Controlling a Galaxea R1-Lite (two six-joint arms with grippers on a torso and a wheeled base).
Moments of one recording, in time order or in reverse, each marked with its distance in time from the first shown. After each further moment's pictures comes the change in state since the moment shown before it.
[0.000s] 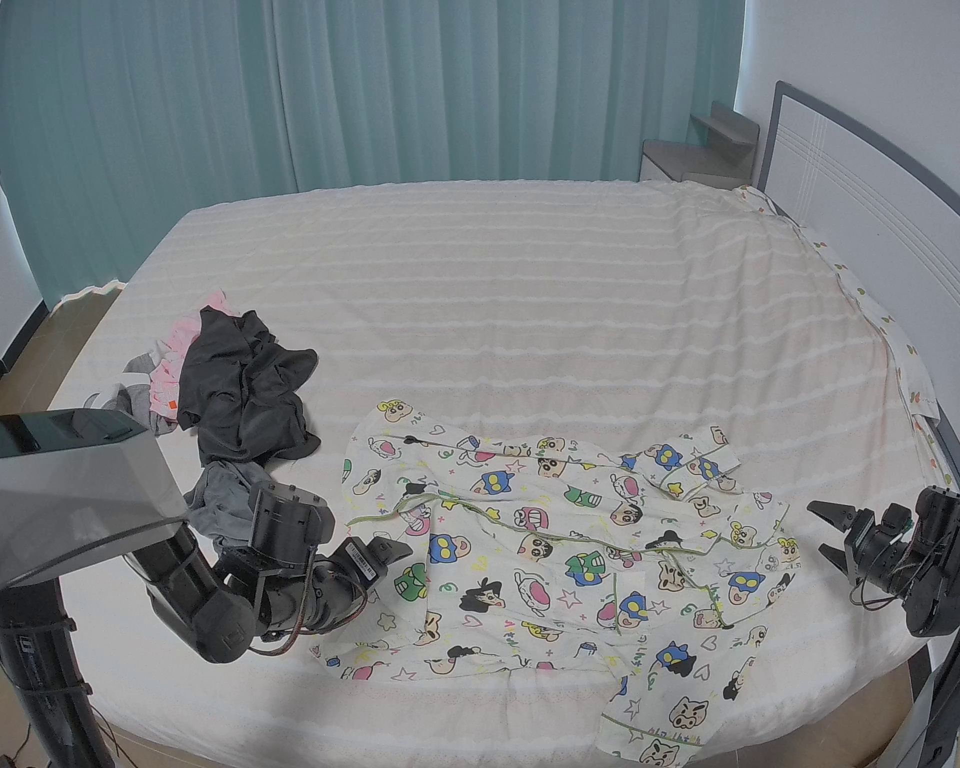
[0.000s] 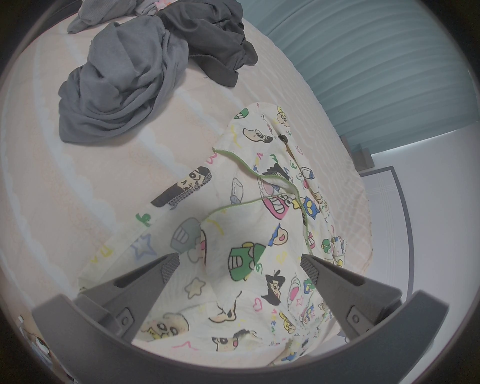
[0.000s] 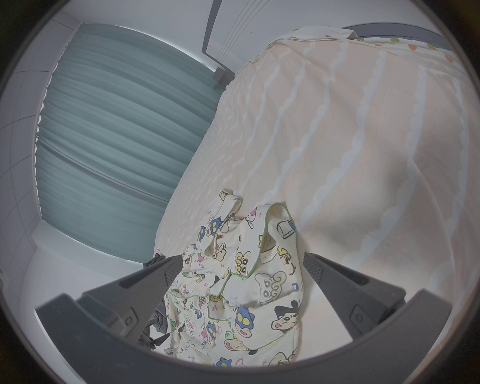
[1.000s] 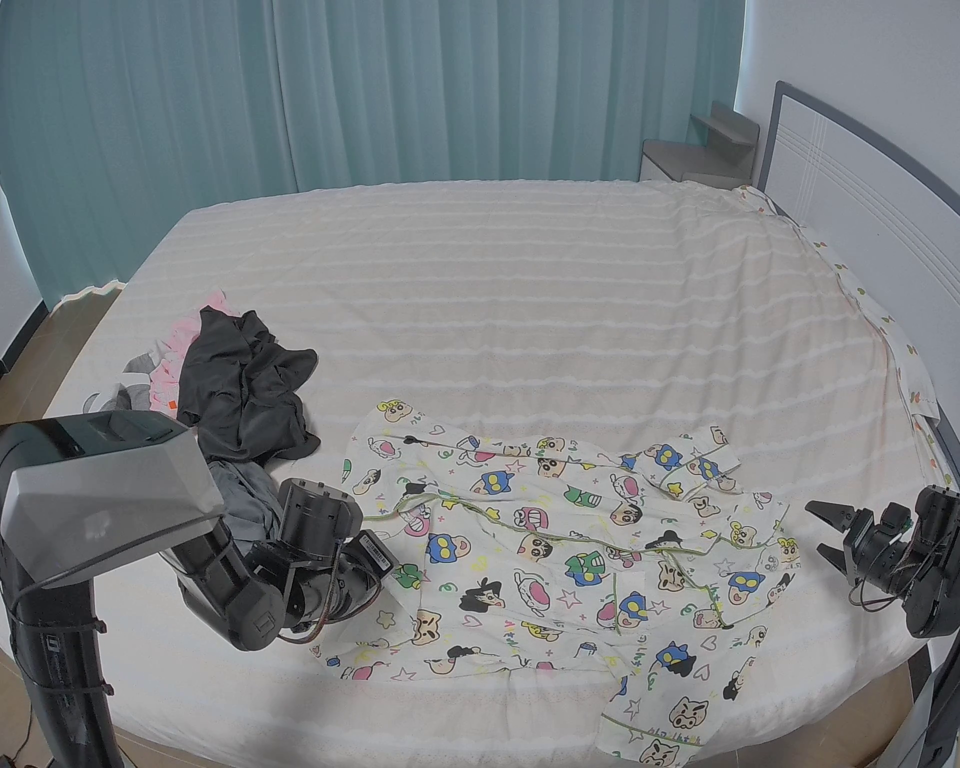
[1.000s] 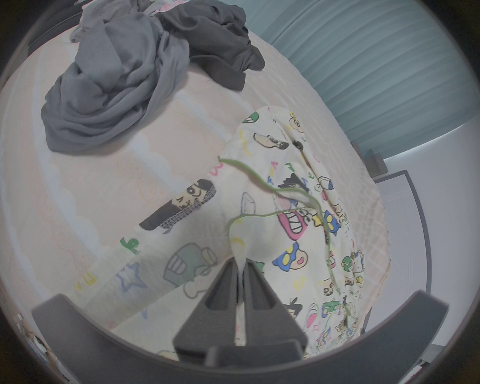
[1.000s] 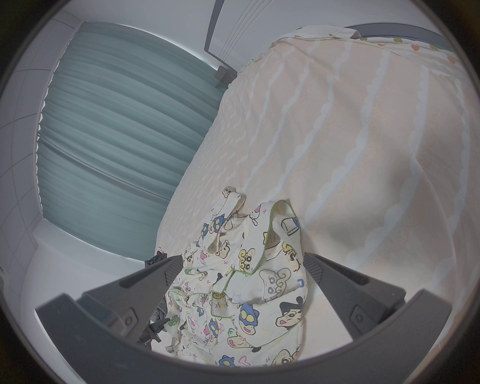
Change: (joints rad) left arm -0.014 0.093 -0.121 0.050 0.123 0.003; right arm 0.013 -0.013 0.009 0.000 0.003 0.000
